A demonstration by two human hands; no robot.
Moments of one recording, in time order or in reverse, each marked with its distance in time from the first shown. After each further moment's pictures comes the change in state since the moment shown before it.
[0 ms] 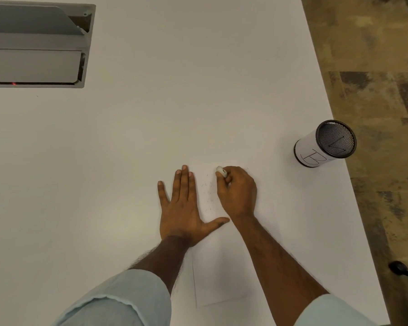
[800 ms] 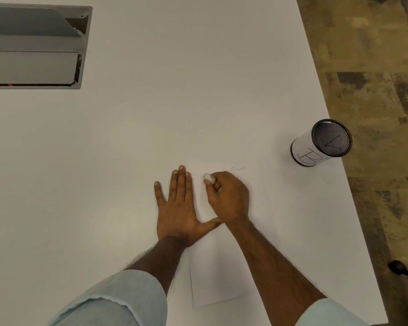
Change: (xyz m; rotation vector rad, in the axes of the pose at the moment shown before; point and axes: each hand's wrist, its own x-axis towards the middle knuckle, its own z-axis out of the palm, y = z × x) left_hand -0.001 0.000 0.000 -0.010 0.005 0.011; right_hand -0.012 -0.008 0.001 -0.098 -0.113 -0.107
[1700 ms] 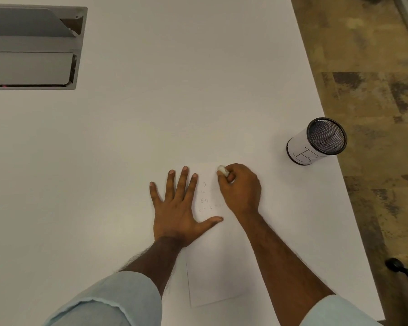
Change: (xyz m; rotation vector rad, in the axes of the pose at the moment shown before) left_hand 0.002 -0.002 0.006 0.020 0.038 0.054; right_hand 0.016 0.019 -0.021 0.030 0.108 0.140
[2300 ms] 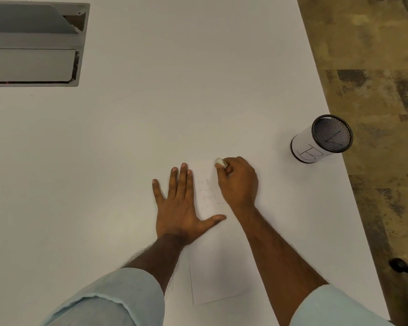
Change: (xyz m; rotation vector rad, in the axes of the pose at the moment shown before) left_hand -0.001 0.001 -0.003 0.019 -0.053 -0.053; right_hand 0.006 -0.009 0.011 0.003 0.008 -0.017
